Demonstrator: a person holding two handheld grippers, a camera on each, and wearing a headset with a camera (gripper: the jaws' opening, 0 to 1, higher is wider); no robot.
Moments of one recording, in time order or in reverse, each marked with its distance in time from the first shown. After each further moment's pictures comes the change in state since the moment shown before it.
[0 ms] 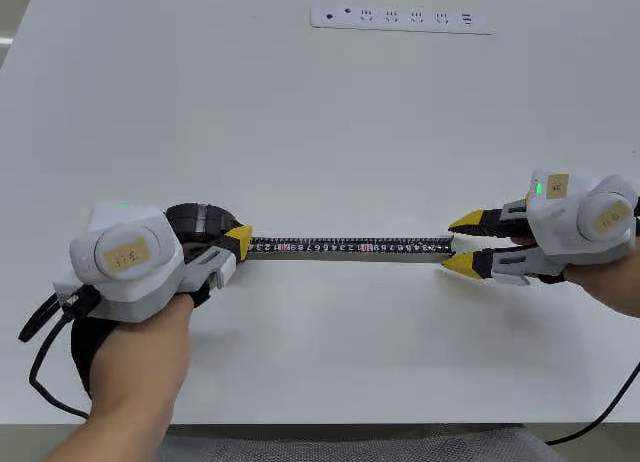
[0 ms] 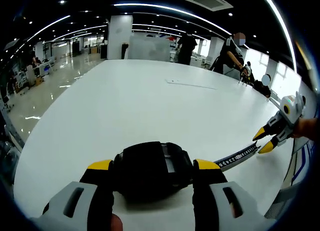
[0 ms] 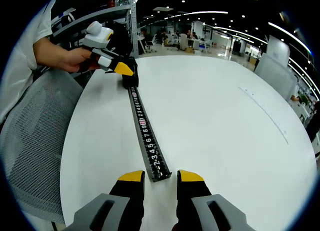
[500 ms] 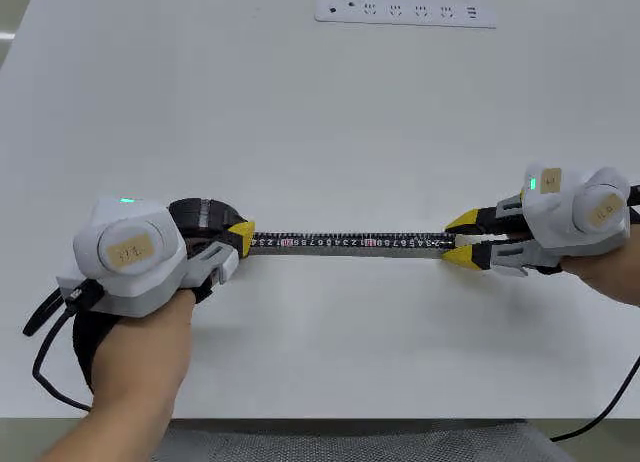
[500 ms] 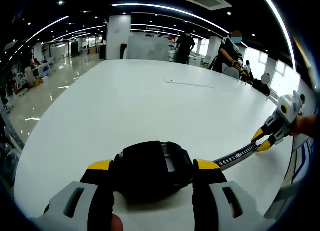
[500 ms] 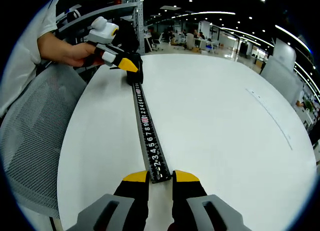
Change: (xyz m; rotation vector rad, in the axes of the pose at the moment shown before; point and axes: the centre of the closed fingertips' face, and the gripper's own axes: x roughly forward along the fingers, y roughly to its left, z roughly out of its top) left arm 0.001 0.001 0.000 0.012 0.000 -0.003; right arm 0.008 0.000 -0.002 -0.050 0.014 0.035
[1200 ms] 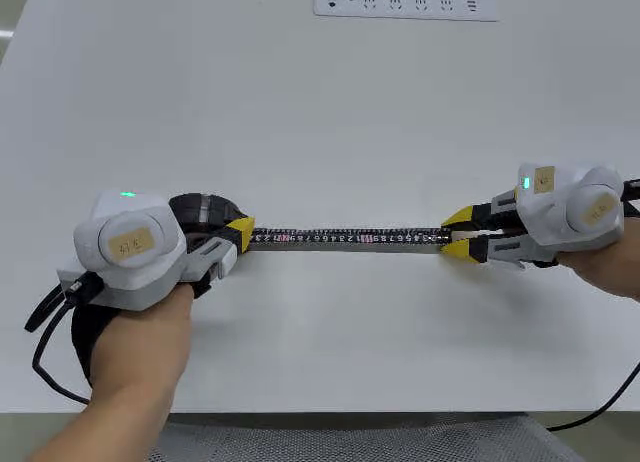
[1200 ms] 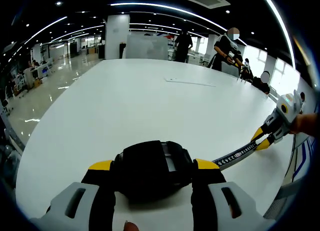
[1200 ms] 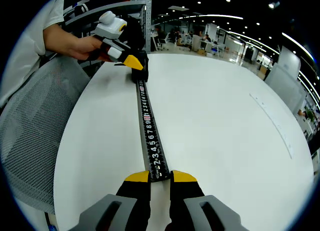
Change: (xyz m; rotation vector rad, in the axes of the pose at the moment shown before) left arm 0.000 0.001 -0.001 0.013 0.012 -0.001; right arm 0.005 0.001 0.002 -0.061 0.006 0.005
